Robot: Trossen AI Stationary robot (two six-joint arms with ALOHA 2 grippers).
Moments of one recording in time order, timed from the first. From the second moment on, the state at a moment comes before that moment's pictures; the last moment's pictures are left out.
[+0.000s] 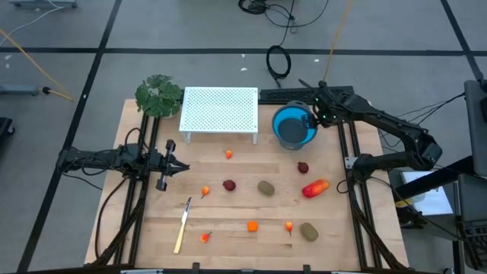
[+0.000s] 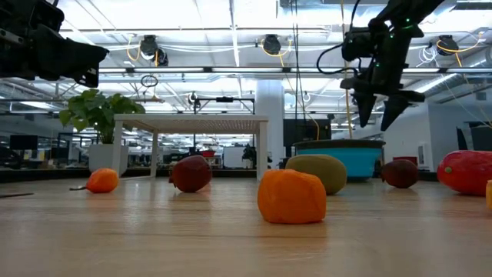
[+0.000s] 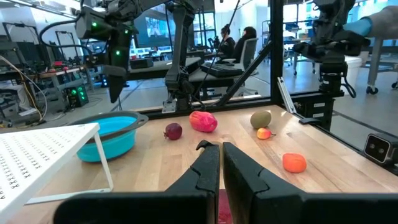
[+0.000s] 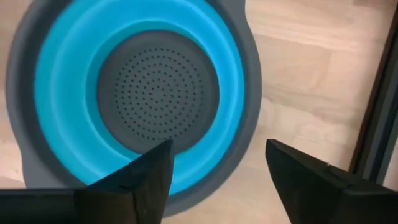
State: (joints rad) left arm -0.07 0.05 0.02 0.08 0.08 0.10; right arm -0.77 1.23 0.95 -0.92 0.05 0.59
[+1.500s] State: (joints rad) left arm -0.07 0.05 0.02 0.11 0.08 -0.13; right arm -0.84 1.25 0.63 -0.50 0.02 0.79
